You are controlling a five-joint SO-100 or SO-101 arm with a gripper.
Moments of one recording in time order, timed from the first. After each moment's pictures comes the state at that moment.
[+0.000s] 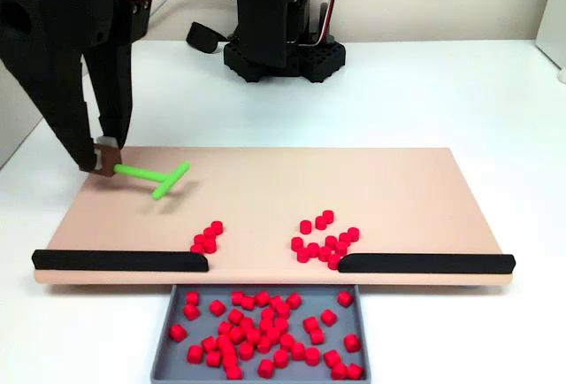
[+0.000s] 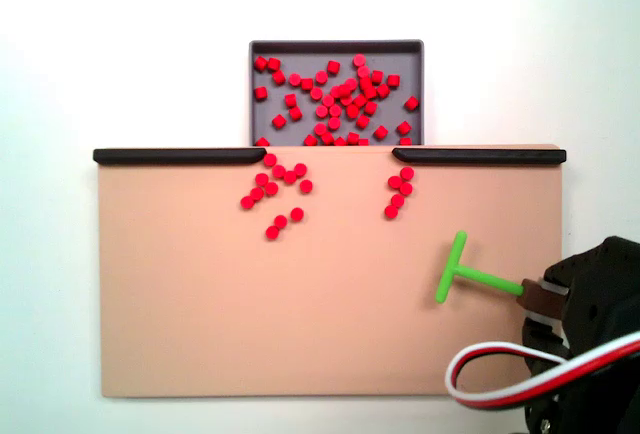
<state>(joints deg) 25.7 70.8 76.4 81.0 -184.2</state>
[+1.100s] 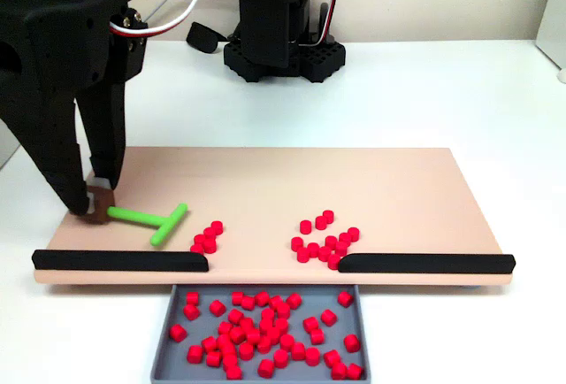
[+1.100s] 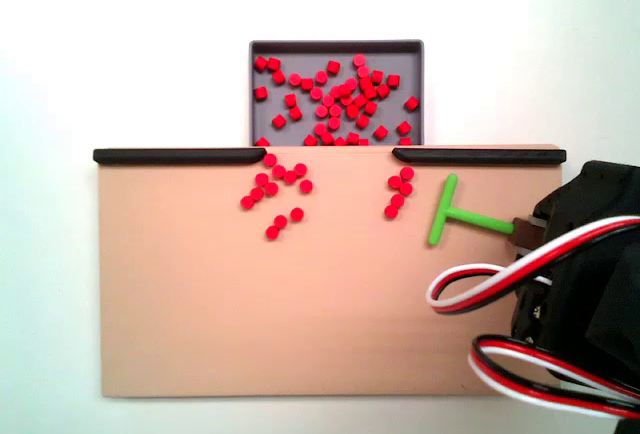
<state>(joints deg) 22.6 59.8 64.0 81.1 -184.2</state>
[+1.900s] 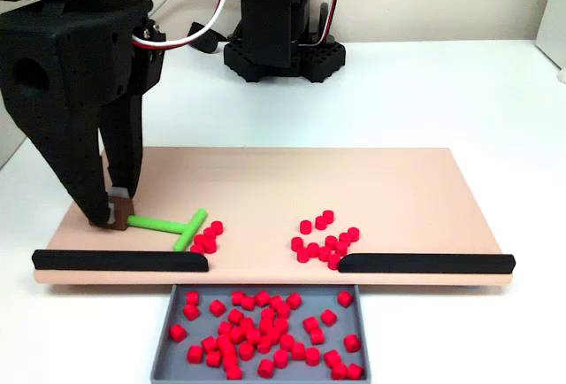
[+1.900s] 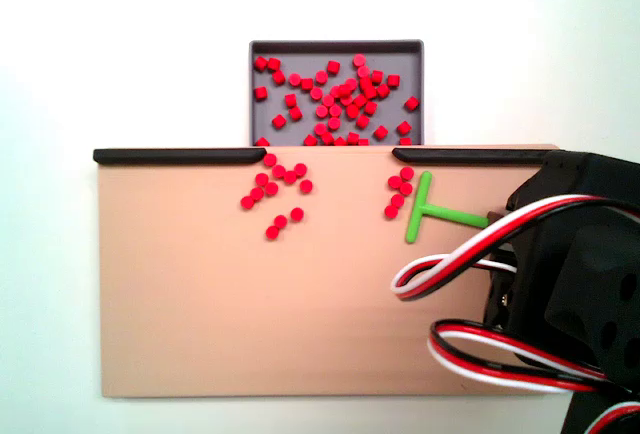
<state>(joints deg) 20.7 58.7 63.5 81.0 -184.2</state>
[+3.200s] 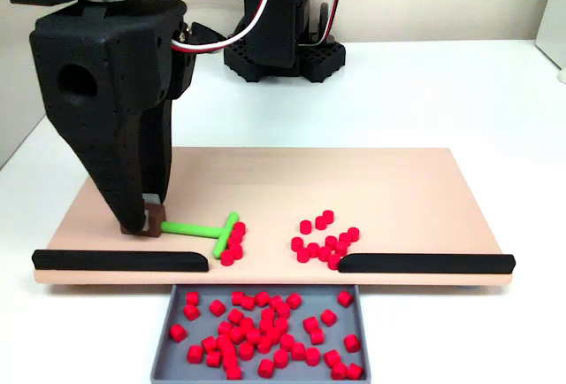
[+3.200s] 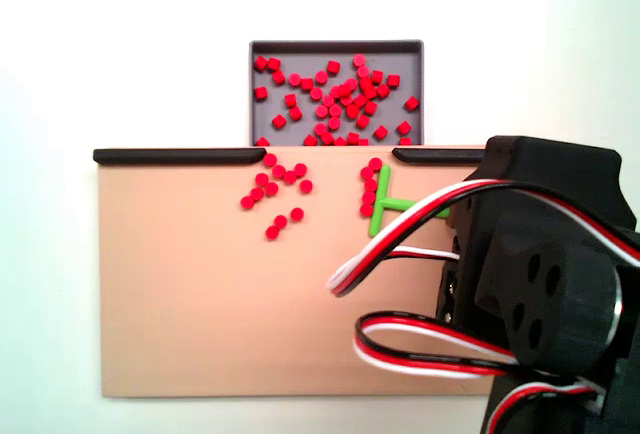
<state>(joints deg) 16.4 58.7 63.5 81.0 -184.2</state>
